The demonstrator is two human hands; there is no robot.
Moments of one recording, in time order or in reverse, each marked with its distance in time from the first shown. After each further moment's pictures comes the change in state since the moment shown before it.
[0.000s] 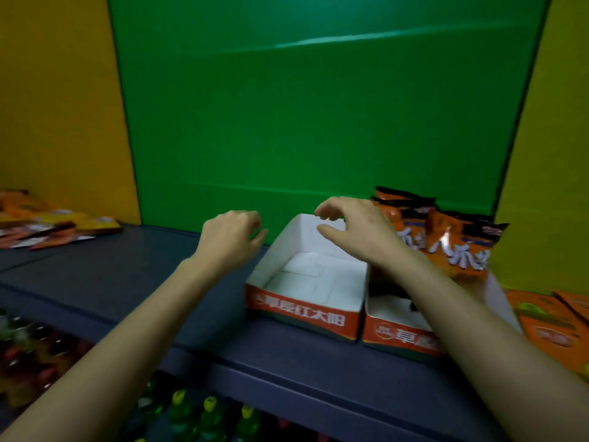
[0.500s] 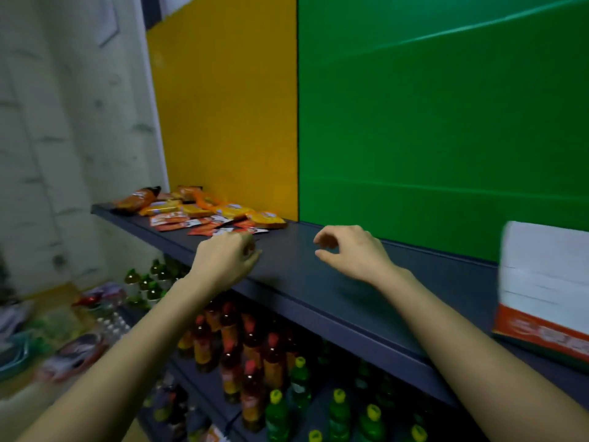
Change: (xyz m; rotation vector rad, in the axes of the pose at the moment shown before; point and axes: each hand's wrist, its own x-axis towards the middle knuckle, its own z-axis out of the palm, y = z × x) left_hand -0.114 -0.312 -0.080 0.213 -0.111 -0.262; right_hand 0.085 -0.262 0.184 0.191 -0.255 -0.148
